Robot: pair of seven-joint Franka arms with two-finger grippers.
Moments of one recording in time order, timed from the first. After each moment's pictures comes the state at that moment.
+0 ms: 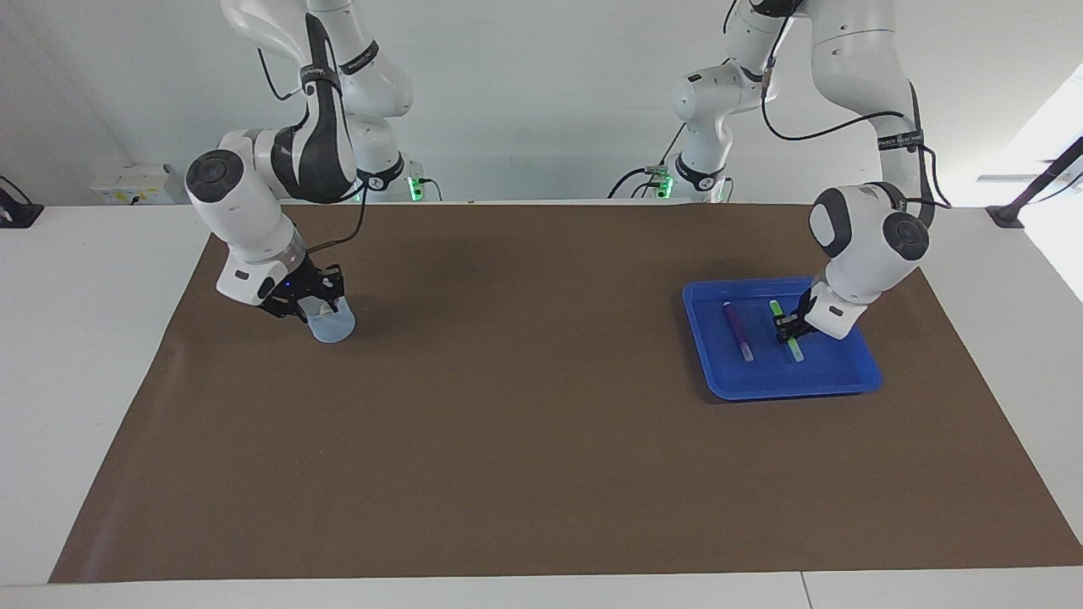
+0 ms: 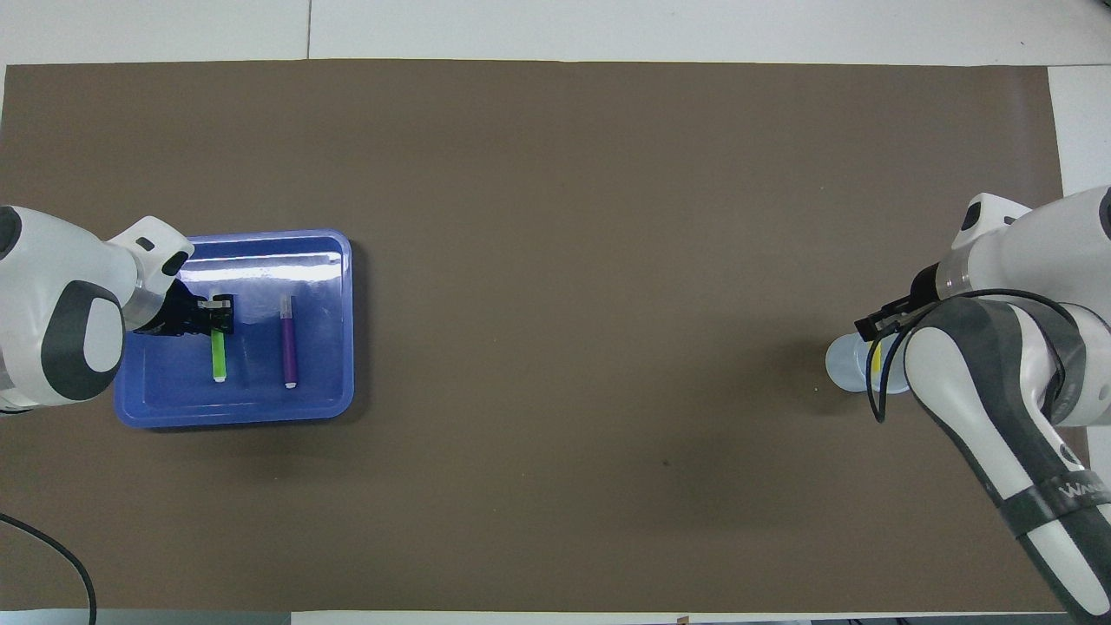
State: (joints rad) left arm 0.24 0.20 -0.22 -2.12 0.00 2.21 -0.06; right arm -0.25 0.02 0.23 -2.13 0.01 2.06 -0.41
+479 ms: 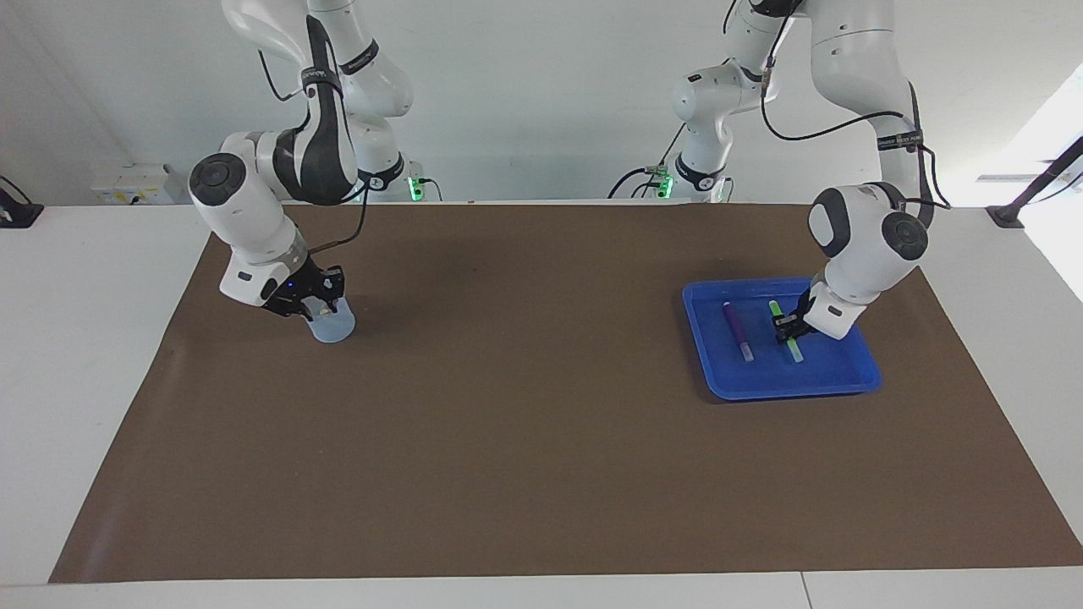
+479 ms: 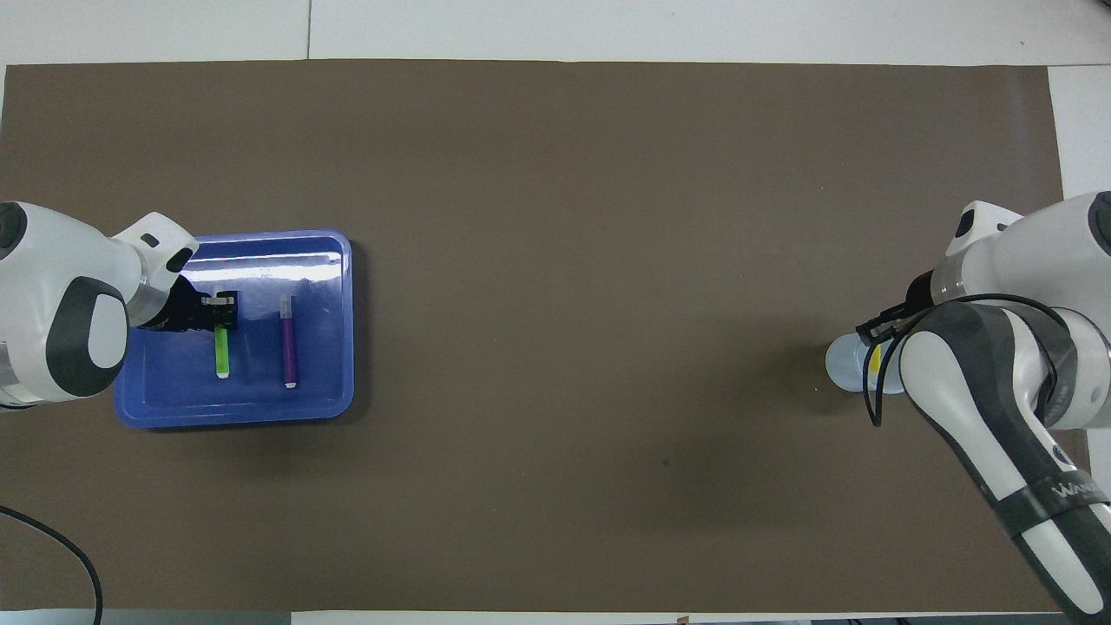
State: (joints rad) left arm 0.24 0.20 -0.22 -2.12 0.00 2.21 -0.06; right arm -0.25 0.02 0.23 -2.14 0.01 2.06 -0.40
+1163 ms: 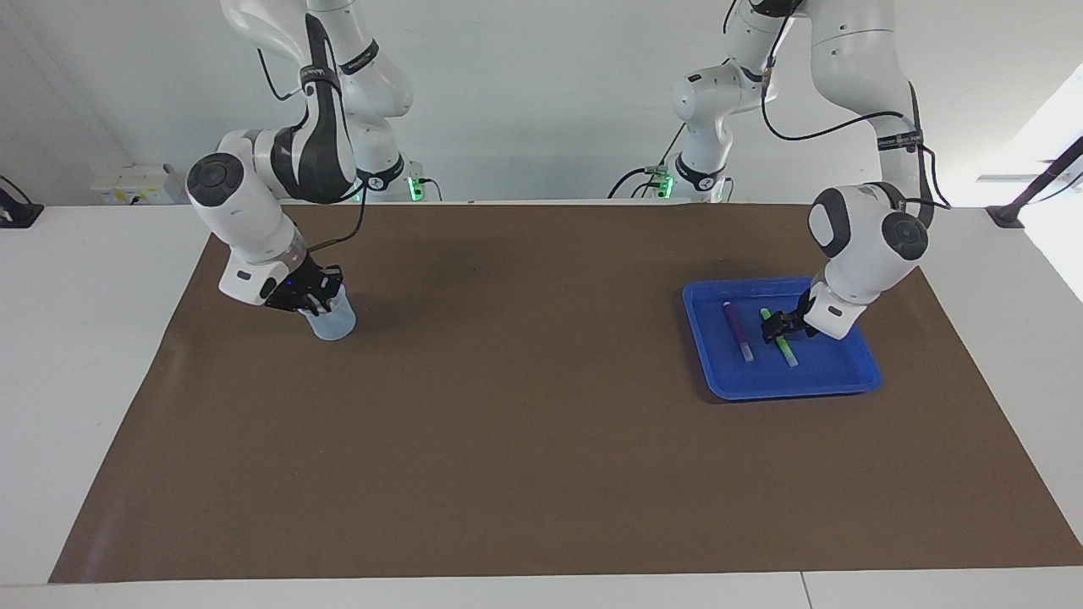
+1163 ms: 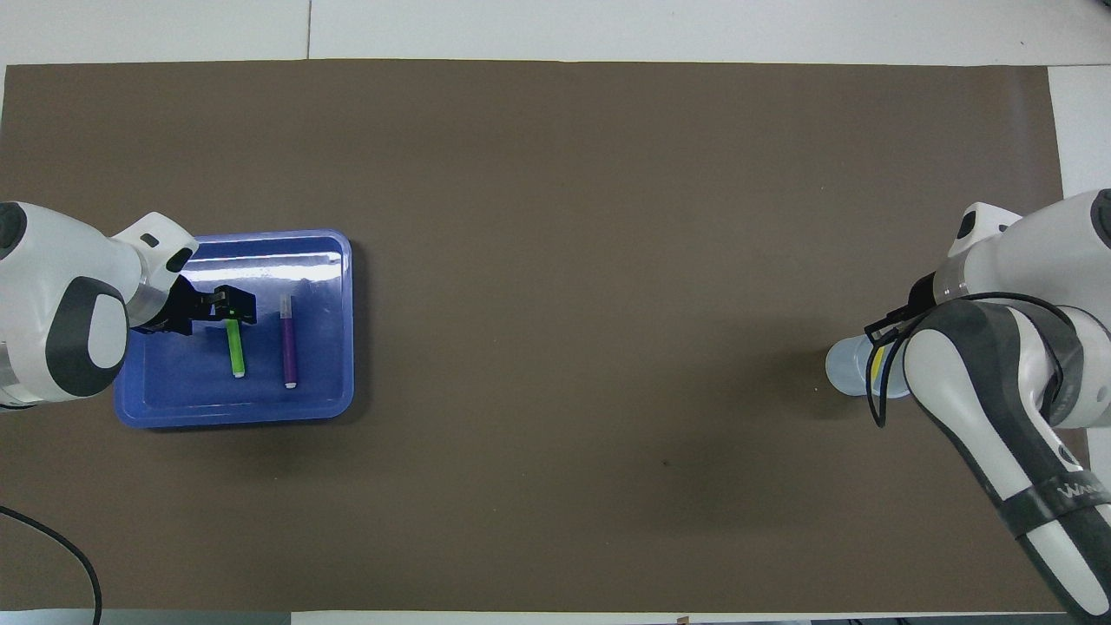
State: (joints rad) left arm 0.24 0.20 -0.22 -2.12 0.00 2.21 -0.06; right arm -0.25 0.02 0.23 -2.09 0.01 1.97 -0.40
